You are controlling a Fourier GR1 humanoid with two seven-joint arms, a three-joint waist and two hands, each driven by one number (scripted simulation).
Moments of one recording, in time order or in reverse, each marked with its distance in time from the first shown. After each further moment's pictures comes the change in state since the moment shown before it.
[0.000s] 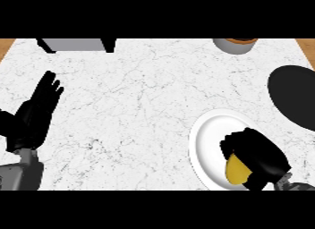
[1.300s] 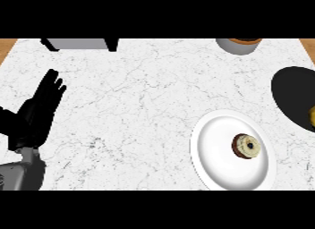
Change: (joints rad) left arm -0.012 -0.017 -0.002 -0.017 -0.014 -0.012 0.019; right arm -0.179 -0.055 -0.642 -0.273 -0.288 0.048 0.195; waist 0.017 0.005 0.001
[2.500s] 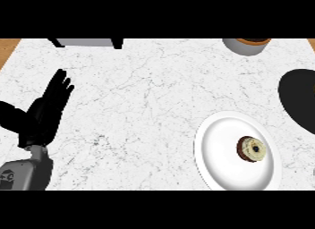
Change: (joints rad) left arm -0.017 -0.028 -0.016 0.036 -0.017 -0.015 -0.028; right arm -0.428 -0.248 -0.150 1.417 0.015 -0.544 -0.672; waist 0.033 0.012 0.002
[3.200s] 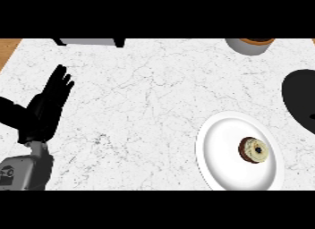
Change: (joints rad) left arm -0.030 0.002 0.007 0.006 0.002 -0.002 0.006; right arm -0.079 -0.043 -0.056 0.356 -0.009 0.033 -0.008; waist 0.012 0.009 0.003
